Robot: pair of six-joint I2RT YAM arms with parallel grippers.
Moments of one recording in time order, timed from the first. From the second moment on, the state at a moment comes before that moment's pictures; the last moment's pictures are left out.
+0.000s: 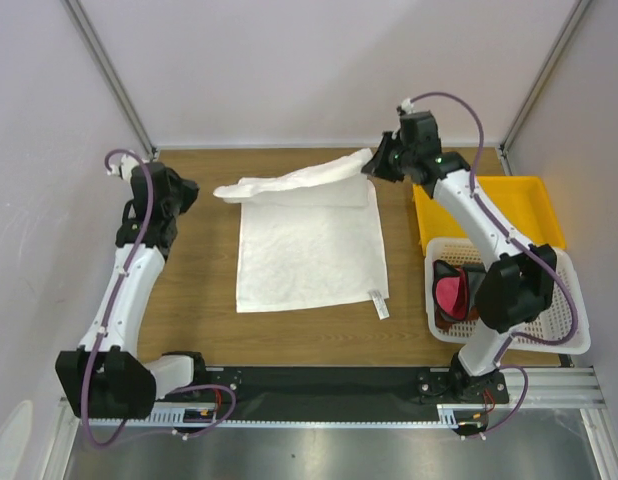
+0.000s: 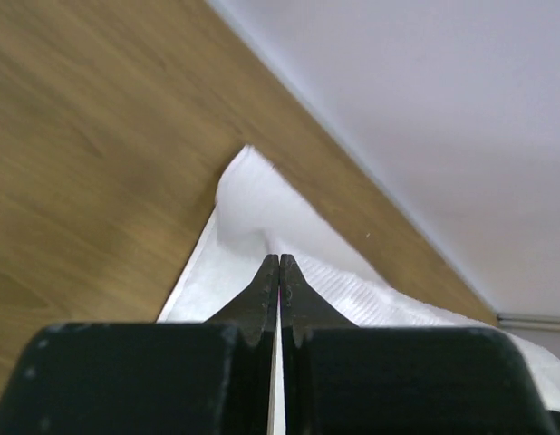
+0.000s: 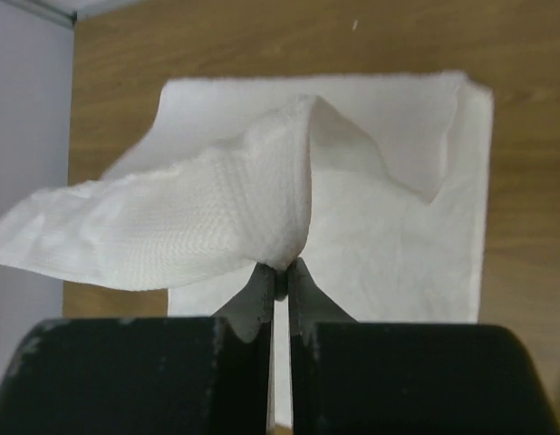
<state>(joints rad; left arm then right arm) 0.00 1.15 1.04 -0.29 -0.14 -0.82 0.36 1.70 1.61 -0.51 -0.16 0.57</state>
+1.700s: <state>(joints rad) -0.82 2.16 1.29 0.38 -0.24 -1.34 0.12 1.97 1.76 -0.45 -0.22 0.36</state>
